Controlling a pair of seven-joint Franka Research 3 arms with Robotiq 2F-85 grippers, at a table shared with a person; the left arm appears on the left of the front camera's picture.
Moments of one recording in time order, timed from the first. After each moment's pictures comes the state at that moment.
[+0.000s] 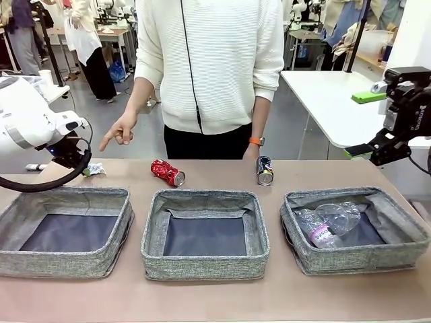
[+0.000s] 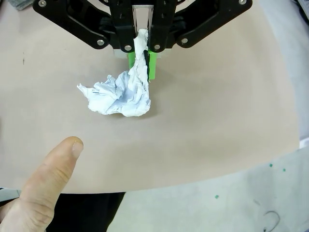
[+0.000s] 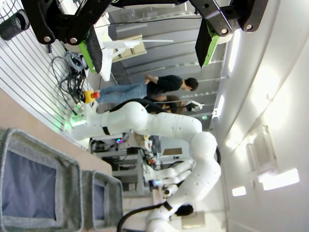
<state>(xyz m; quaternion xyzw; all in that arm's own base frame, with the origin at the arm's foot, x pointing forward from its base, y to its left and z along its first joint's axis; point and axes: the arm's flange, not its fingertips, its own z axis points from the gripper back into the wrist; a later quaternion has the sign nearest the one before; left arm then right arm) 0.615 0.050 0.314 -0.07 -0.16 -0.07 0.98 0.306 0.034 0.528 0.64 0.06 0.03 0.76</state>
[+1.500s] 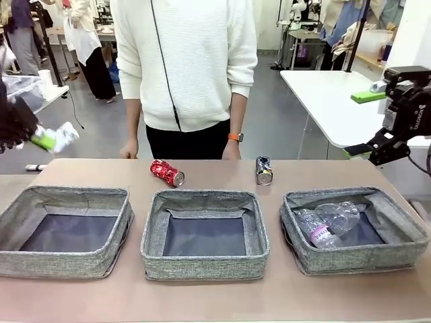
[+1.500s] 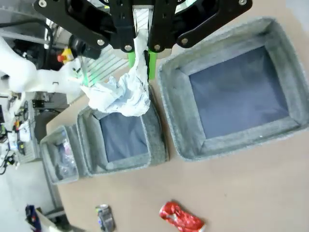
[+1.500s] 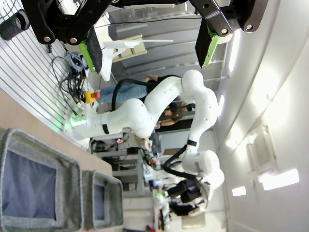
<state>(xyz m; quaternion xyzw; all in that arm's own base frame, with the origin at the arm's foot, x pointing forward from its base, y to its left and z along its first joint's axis) 0.336 0.012 0.546 -0.33 -0.15 -0.09 0.93 0.306 0.034 0.529 0.64 0.06 0.03 0.76</state>
